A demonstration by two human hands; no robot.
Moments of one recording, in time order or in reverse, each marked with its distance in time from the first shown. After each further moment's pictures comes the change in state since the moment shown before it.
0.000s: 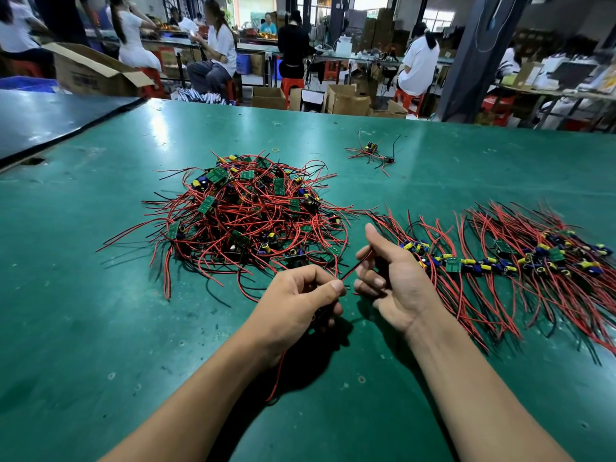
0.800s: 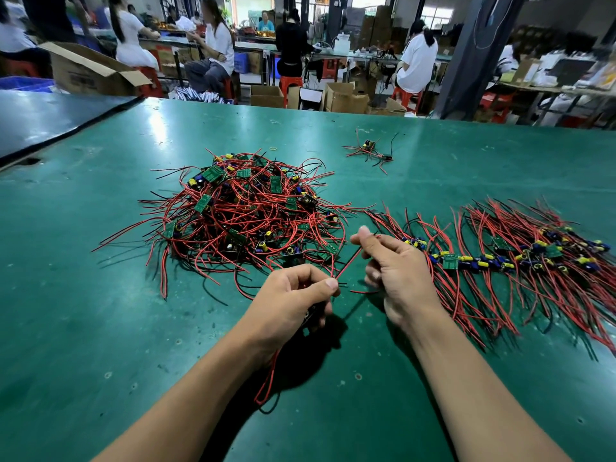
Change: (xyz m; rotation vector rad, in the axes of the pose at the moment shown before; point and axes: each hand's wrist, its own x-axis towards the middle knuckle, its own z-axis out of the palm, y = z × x) left_hand 0.001 0.000 -0.004 0.040 0.000 -0.009; right_hand 0.006 0.006 -0.009 -0.194 0.053 -0.277
